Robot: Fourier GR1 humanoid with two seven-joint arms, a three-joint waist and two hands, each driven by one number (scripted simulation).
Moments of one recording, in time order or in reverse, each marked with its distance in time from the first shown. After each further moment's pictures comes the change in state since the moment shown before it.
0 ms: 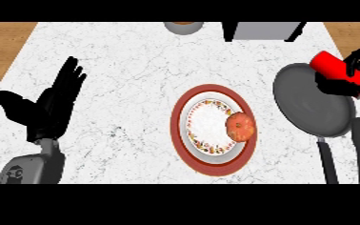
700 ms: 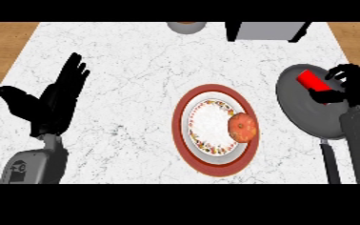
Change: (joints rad) left arm -0.033 -0.008 0.002 0.020 0.000 -0.011 -0.002; right arm -0.149 -0.061 -0.125 0.694 -0.093 -0.246 -0.231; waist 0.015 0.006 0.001
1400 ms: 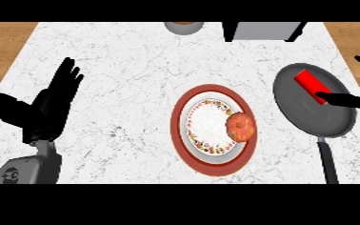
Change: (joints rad) left arm 0.042 0.010 0.020 -0.024 0.008 -0.015 -0.005; right arm -0.054 -0.065 -0.227 0.234 -0.323 0.017 -0.356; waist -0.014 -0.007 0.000
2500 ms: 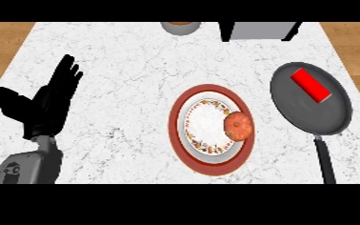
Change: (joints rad) left arm -0.030 -0.003 0.014 0.024 -0.015 0.010 0.010; right arm 0.538 -0.102 -0.256 -0.293 -0.537 0.678 -0.277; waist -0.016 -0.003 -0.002
